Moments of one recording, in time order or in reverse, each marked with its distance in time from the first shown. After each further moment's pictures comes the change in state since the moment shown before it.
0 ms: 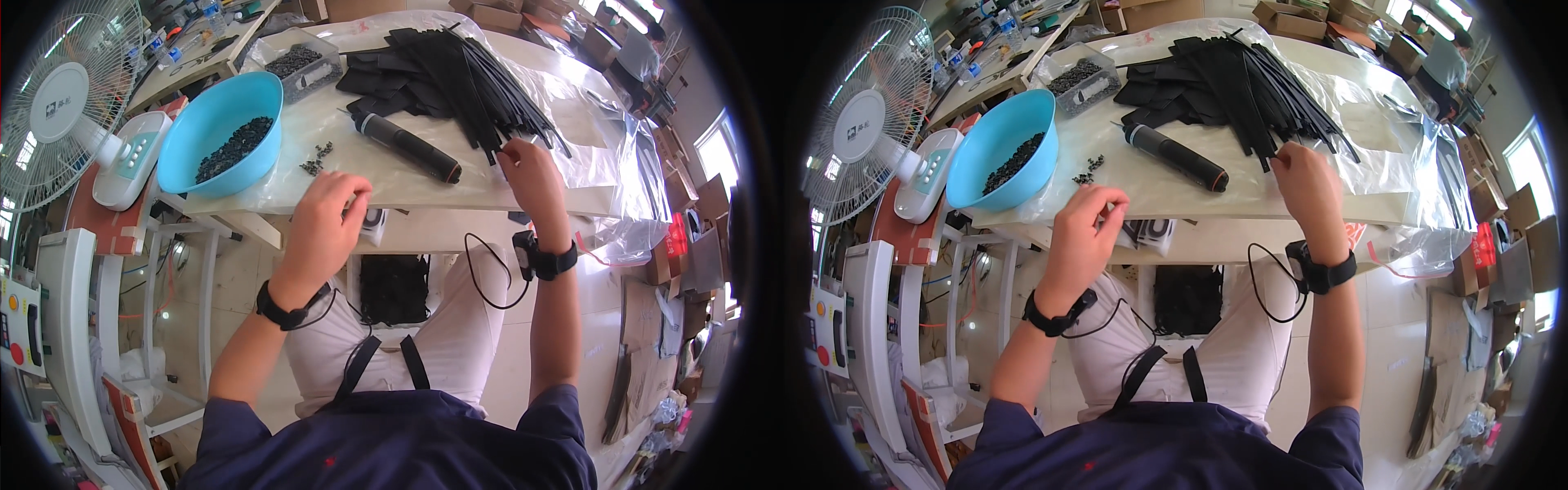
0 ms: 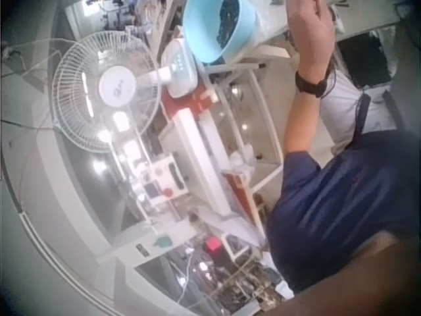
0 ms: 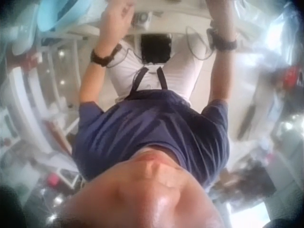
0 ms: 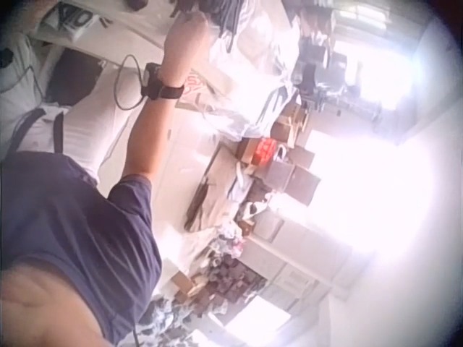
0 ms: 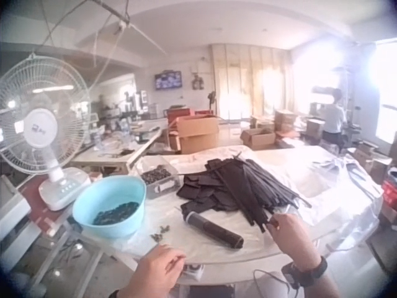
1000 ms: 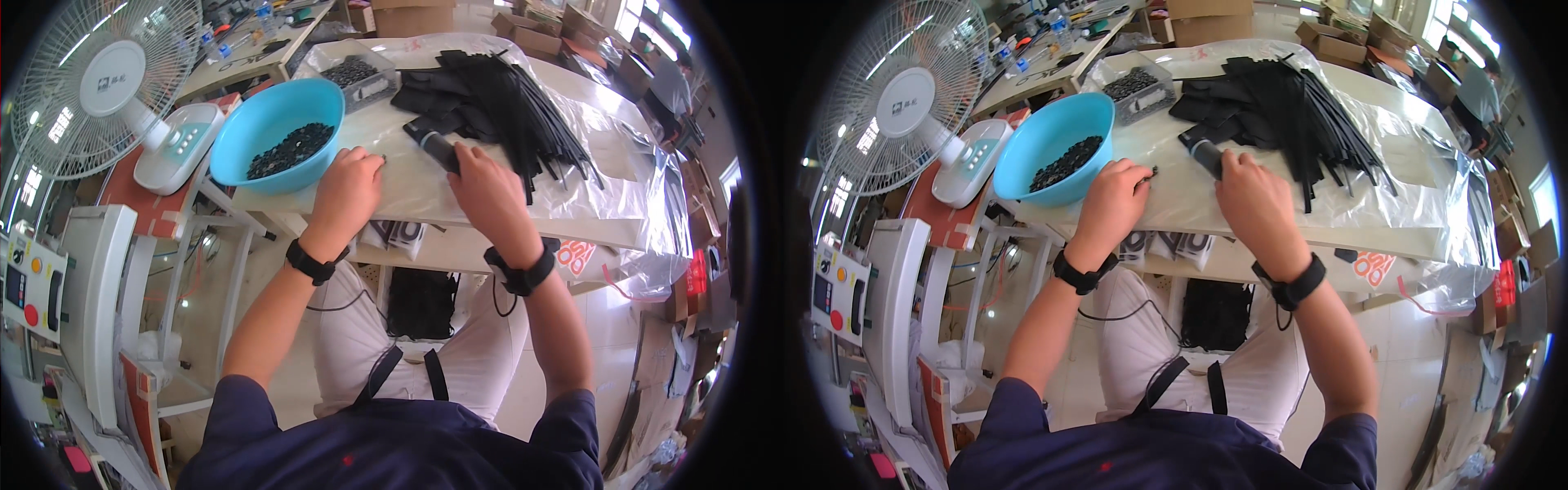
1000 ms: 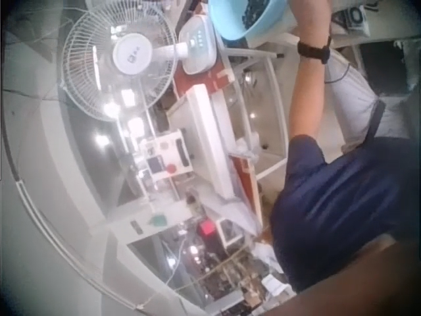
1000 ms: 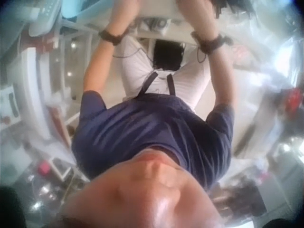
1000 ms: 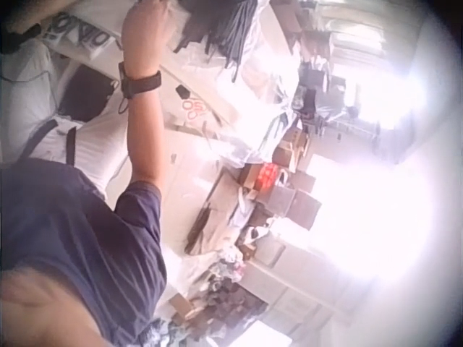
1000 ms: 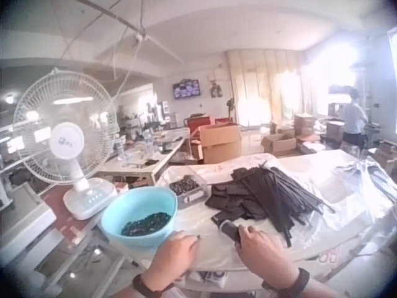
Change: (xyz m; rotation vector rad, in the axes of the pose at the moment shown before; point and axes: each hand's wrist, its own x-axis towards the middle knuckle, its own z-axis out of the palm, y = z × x) left_hand 0.032 -0.060 -0.018 0.390 0.042 0.037; right_hand -0.006 -0.117 0.038 -0.068 -0.054 -0.404
